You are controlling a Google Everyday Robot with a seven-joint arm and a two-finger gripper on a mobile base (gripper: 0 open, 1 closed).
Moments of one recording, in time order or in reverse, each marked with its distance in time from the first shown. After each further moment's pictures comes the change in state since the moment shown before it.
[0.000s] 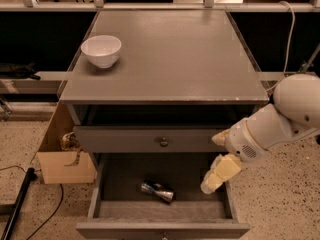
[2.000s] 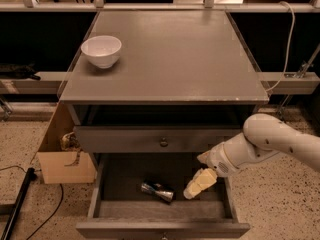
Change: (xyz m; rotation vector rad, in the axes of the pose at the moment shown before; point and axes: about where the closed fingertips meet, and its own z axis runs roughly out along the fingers) arm 0.039 -0.050 0.130 -0.096 -0.077 0.116
